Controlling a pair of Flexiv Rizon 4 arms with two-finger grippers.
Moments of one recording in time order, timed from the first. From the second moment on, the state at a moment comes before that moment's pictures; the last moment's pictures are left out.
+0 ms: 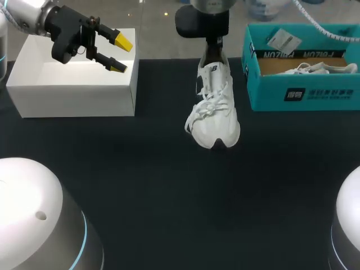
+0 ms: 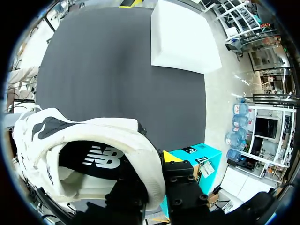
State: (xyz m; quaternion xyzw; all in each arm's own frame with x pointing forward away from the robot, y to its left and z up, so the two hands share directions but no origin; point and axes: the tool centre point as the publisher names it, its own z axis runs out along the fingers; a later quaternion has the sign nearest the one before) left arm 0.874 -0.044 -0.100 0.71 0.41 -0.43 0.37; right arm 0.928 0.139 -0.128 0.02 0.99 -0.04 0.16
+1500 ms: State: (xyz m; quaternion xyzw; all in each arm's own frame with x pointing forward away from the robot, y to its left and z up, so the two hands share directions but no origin) left arm 0.874 -0.044 -0.100 0.71 0.41 -0.43 0.37; right arm 1.026 0.014 -0.095 0.02 0.97 -0.06 0.22
